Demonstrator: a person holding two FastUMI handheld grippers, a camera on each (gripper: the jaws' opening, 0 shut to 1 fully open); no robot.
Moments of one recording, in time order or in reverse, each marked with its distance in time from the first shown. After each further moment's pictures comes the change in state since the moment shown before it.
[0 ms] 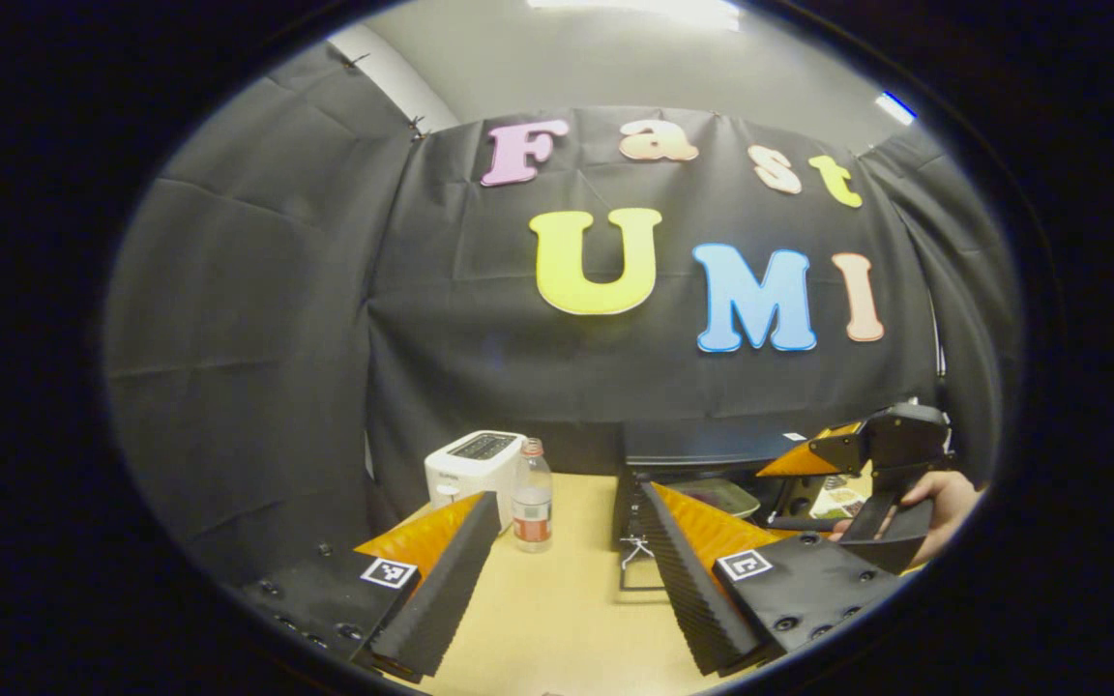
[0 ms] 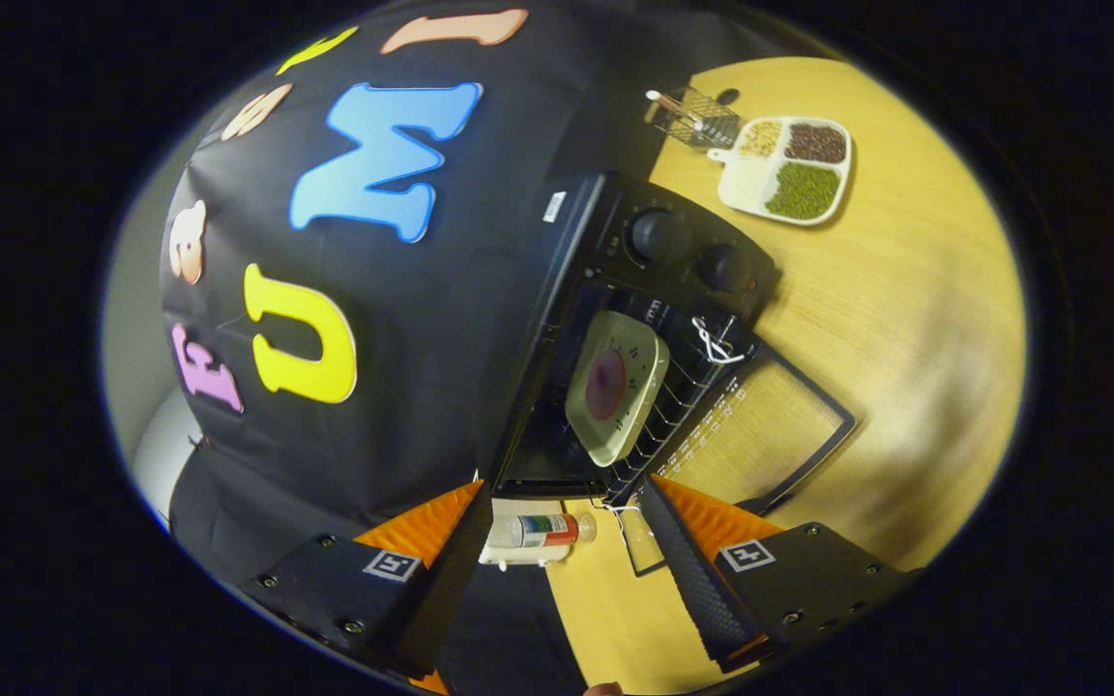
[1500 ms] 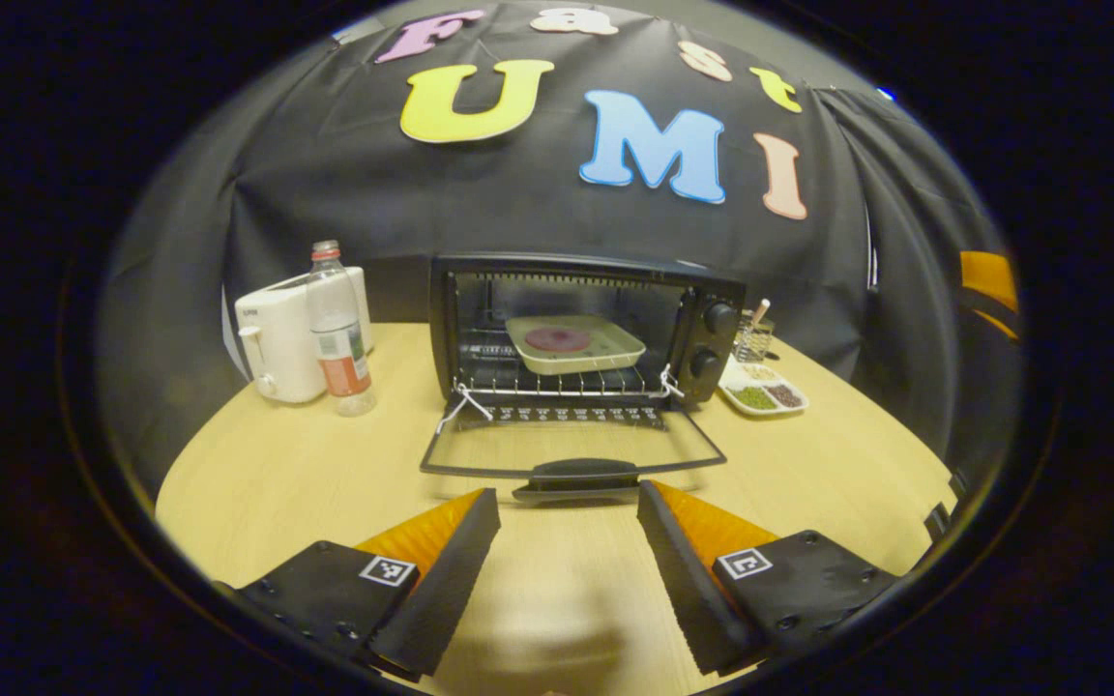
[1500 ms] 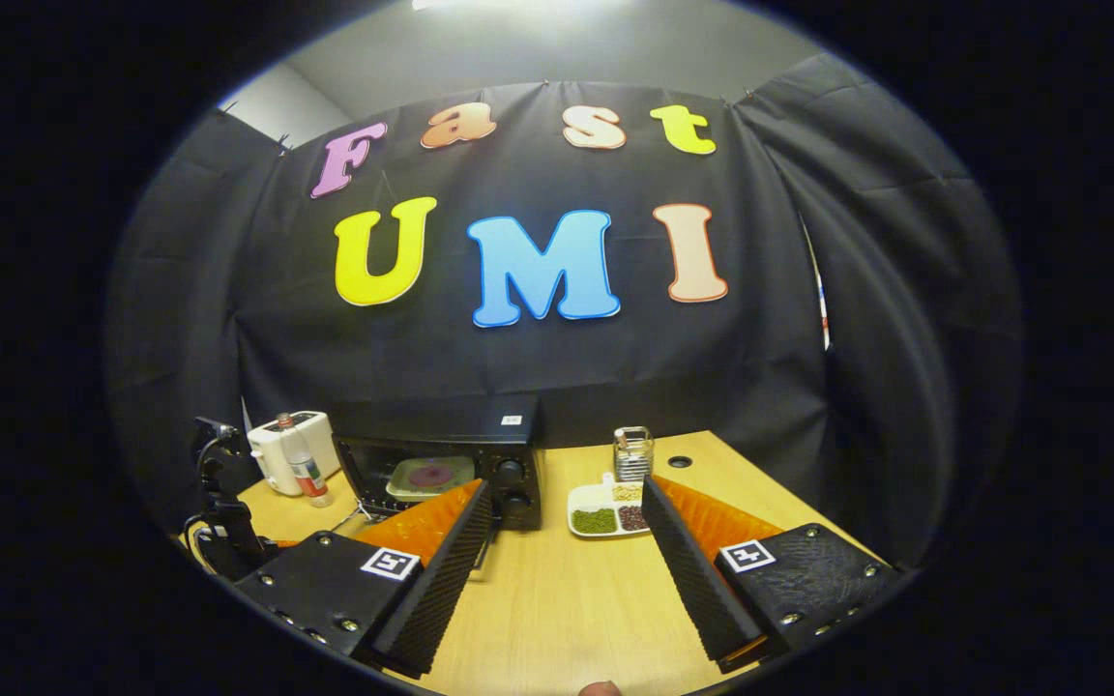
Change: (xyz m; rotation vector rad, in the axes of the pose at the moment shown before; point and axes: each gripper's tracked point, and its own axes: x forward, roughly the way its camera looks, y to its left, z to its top) left arm 0.048 -0.166 -0.206 0.005 0.429 -0.299; right arm -0.248 -0.039 0.129 -1.107 -0.517 -0.310
